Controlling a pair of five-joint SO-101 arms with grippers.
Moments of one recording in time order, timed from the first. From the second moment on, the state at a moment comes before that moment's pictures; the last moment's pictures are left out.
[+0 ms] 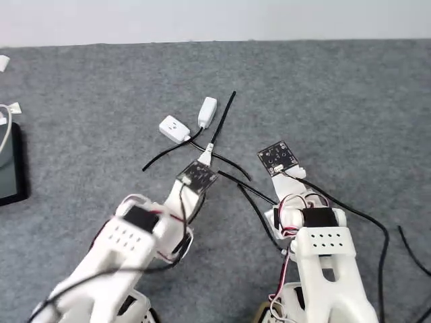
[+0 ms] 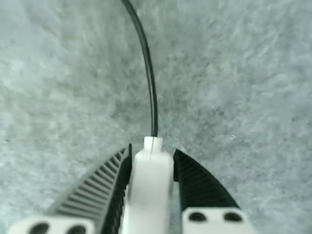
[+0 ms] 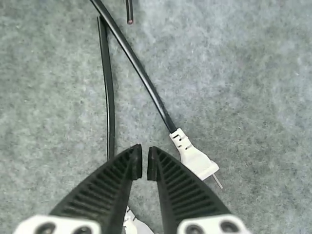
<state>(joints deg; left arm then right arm) 22.6 -36.9 62.8 66.2 -7.7 -4.7 -44.0 65.3 55.1 23.0</state>
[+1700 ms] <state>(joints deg) 18.1 -33.9 44.6 72.0 1.8 -4.7 -44.0 65.3 55.3 21.1</state>
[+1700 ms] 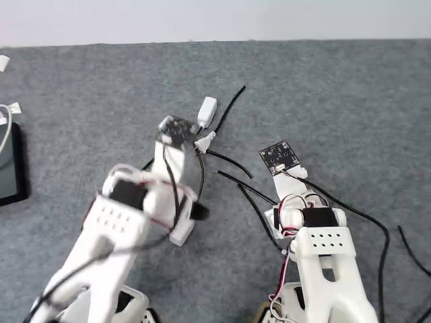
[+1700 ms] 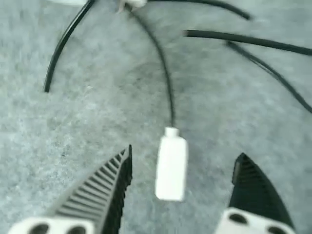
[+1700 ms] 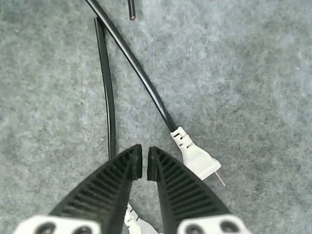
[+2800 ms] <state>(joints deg) 17.1 -26.9 56.8 57.7 -4.0 -4.7 -44.0 65.3 55.3 21.1</state>
